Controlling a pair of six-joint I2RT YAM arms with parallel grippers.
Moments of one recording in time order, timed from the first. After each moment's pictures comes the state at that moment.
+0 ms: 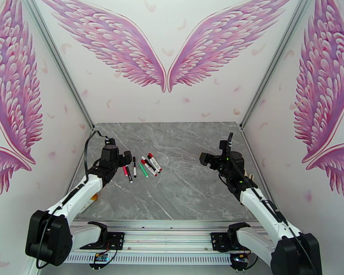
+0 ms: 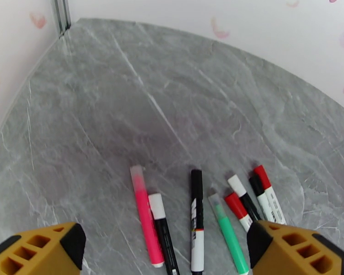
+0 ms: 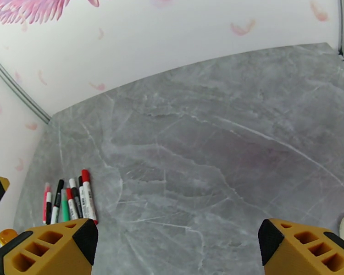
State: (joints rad) left arm -0.23 1.26 0.82 -0.29 -0.21 -0.43; right arm 0.15 1.02 0.61 -0.02 -0.17 0.40
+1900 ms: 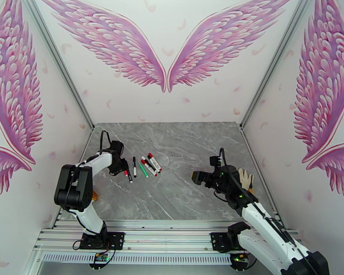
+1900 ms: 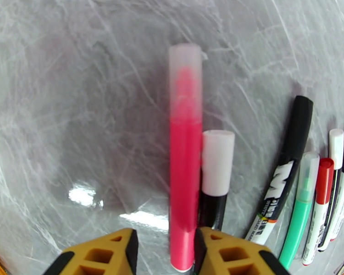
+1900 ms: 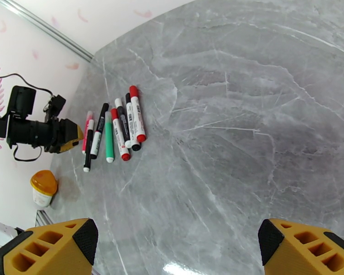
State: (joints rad) left arm -0.11 1.76 1.09 -0.62 0.00 -0.55; right arm 0.29 0.84 0.46 -0.17 -0.33 0.51
